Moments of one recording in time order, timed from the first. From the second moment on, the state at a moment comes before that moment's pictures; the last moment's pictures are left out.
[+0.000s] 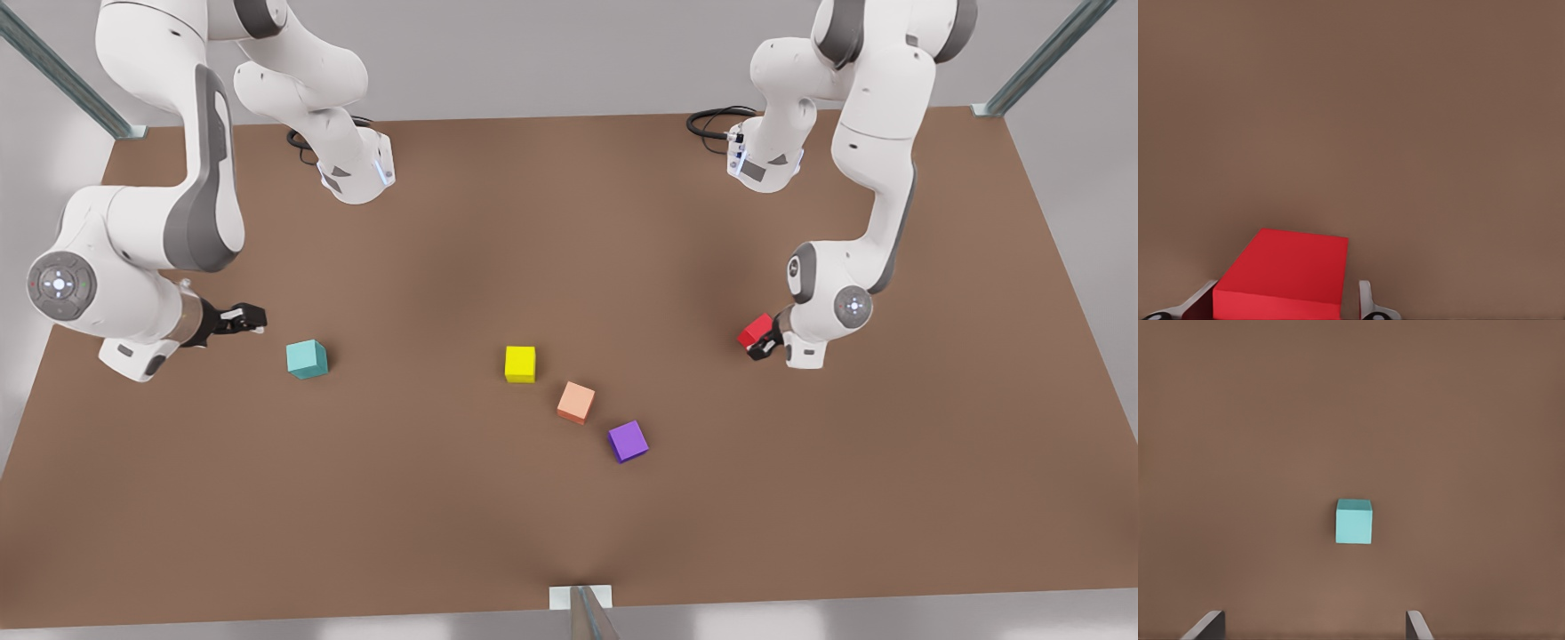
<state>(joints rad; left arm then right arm) -0.16 0.36 0.01 -2.28 -0.22 2.45 -0.68 0.16 0.18 -0.18 -1.58 -0.02 1.55 -0.26</state>
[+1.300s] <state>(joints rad) -0.10 0.97 -0.63 -1.16 -0.82 2.12 -0.22 0.18 0.75 -0.06 -1.25 1.09 1.56 -1.00</state>
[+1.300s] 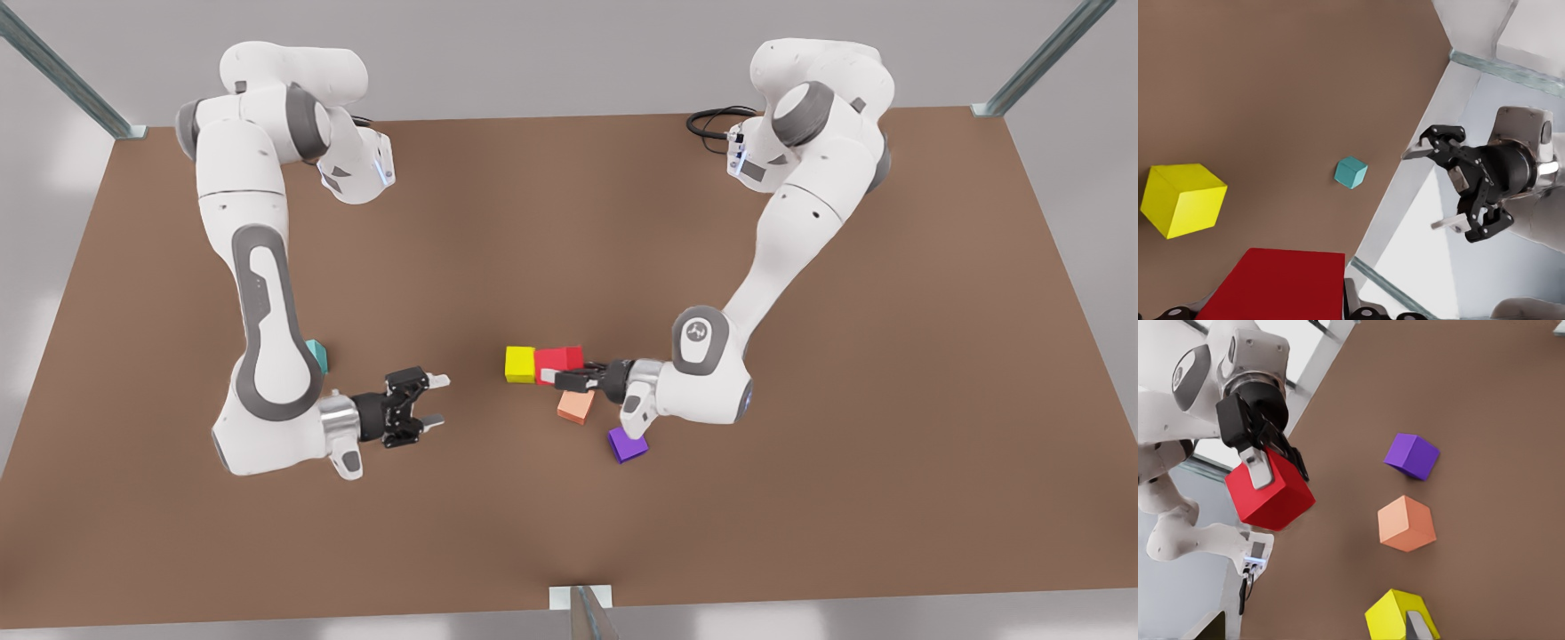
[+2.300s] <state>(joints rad) -0.08 1.07 -0.66 -1.11 -1.25 2.24 0.71 0.31 0.79 -0.01 -1.35 1.51 1.80 -1.97</state>
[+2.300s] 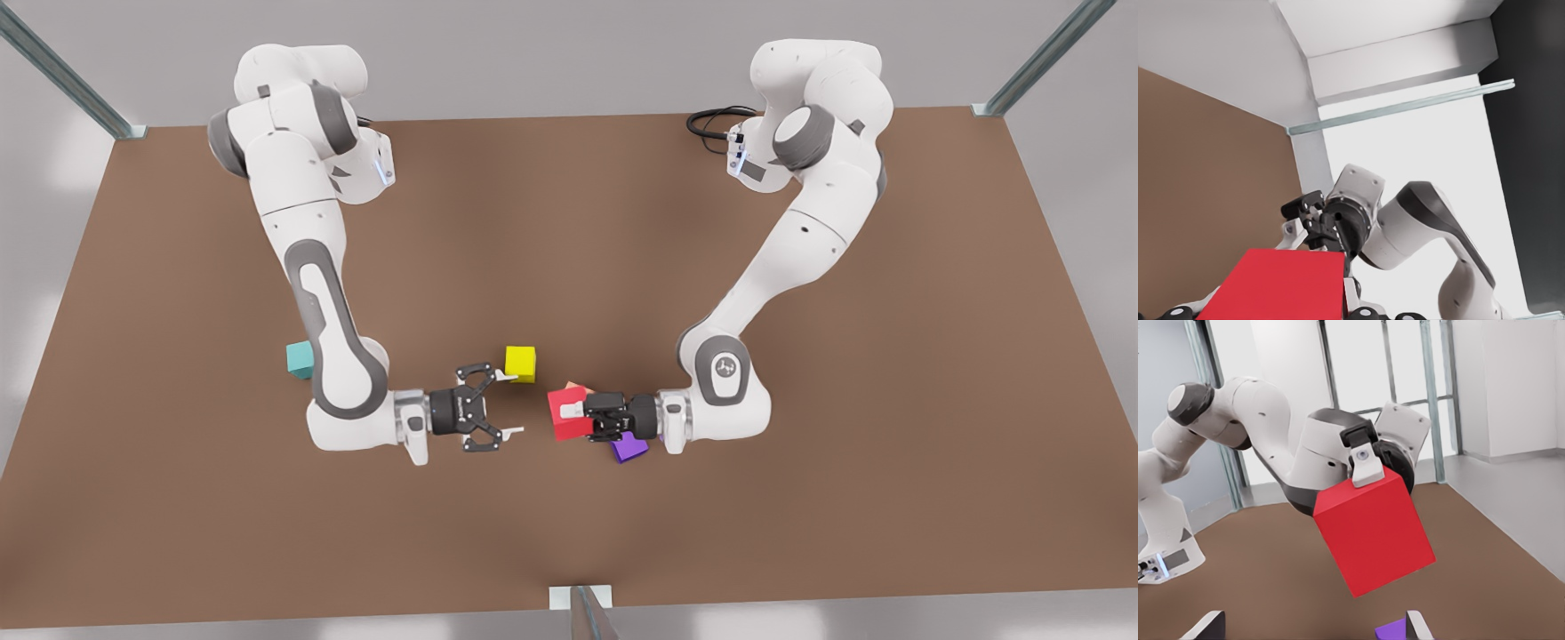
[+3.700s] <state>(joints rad) -0.11 1.09 -0.66 -1.10 -1.28 2.27 0.50 0.34 0.92 0.14 -1.17 1.55 2.02 -2.01</state>
